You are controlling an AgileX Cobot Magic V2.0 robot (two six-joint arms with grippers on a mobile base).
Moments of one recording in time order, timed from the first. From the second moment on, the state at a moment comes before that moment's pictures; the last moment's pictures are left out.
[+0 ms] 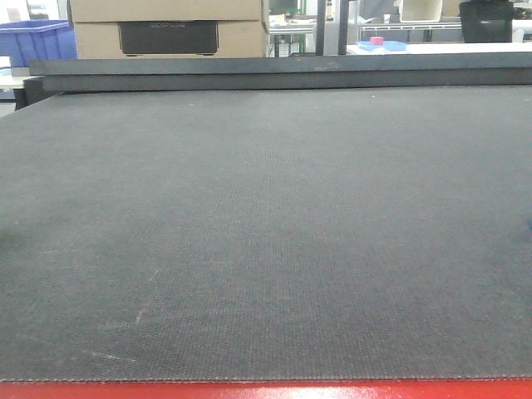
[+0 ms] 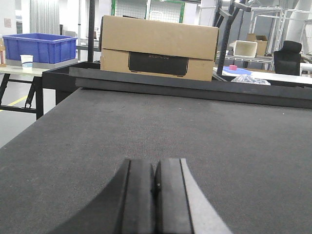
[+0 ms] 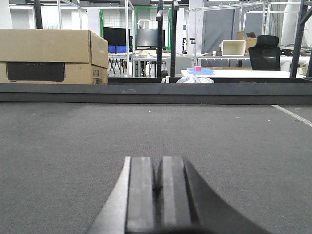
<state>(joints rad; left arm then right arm) -0.02 0.00 0.00 0.07 -0.01 -0.13 -0.09 0.00 0.00 0.07 -0.03 -0.02</state>
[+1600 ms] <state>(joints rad) -0.02 0.46 -0.73 0.11 0.57 -0.13 -0.09 0.33 -0.64 0.08 0.54 -0.02</state>
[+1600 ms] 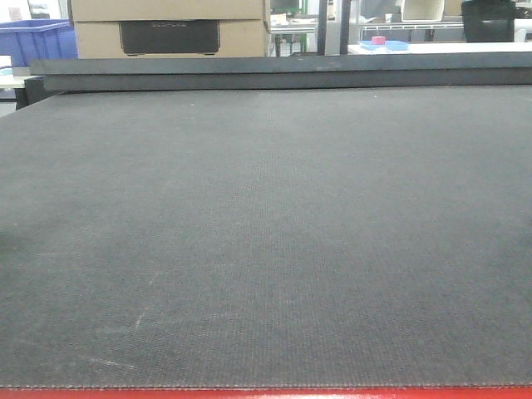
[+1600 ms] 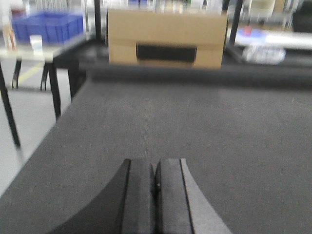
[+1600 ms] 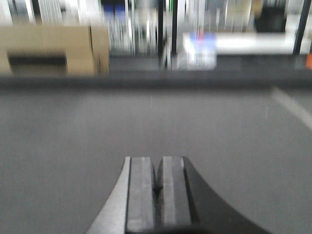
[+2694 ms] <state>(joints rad) -0.02 1.33 -1.11 0.06 1.02 -0.13 -0.09 1.47 -1.10 0.11 1.03 0.02</state>
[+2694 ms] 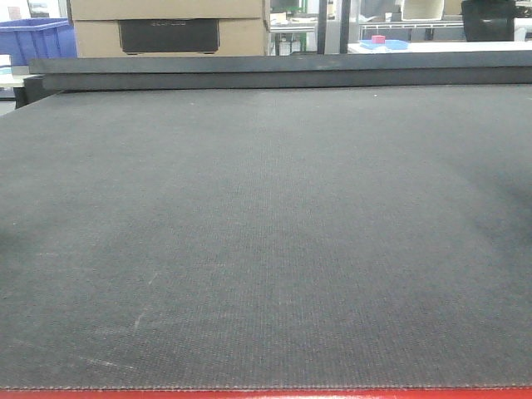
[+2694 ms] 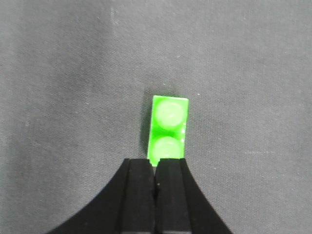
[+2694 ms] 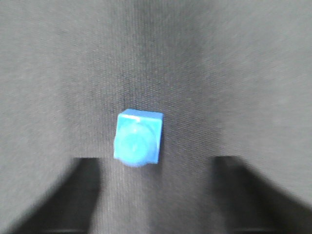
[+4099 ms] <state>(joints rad) -0.02 1.33 -1.12 0.06 1.04 -0.15 -0.01 1.69 -1.10 0.07 0.96 0.12</state>
